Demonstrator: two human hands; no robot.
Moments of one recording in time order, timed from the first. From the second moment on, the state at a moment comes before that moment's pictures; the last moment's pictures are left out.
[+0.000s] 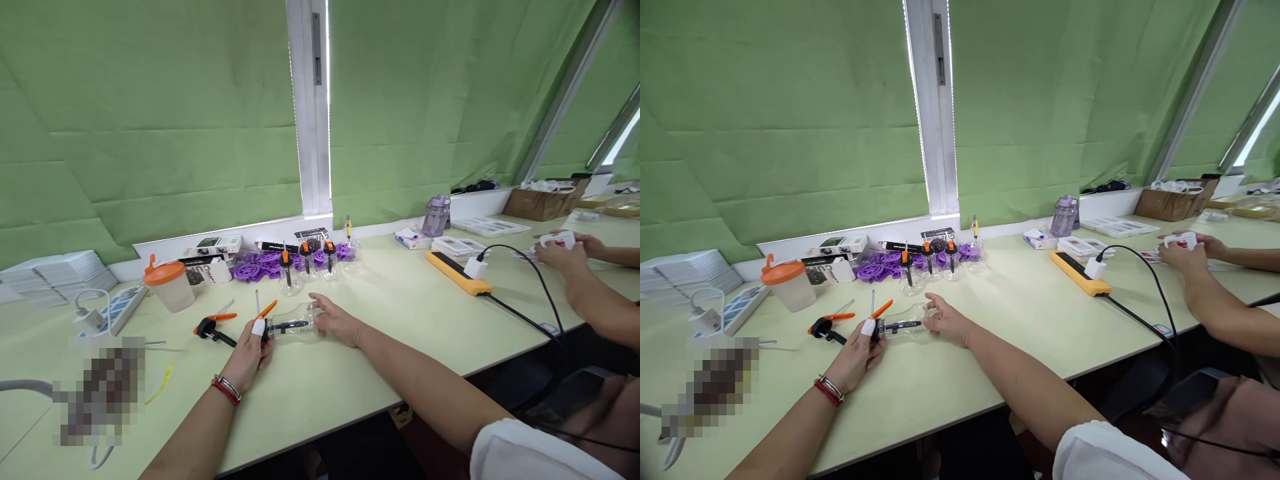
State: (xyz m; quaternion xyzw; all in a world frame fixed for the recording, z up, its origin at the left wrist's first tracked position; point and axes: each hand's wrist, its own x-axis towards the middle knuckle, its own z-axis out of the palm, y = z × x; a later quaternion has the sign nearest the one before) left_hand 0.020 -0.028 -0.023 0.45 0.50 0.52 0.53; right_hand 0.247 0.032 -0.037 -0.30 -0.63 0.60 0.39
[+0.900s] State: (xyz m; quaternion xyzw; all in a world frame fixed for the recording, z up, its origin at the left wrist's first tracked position) left_hand 0.018 -0.026 -0.026 0.45 0.50 0.52 0.52; right_hand 0.247 0.029 -0.032 -0.30 -0.62 0.62 0.39
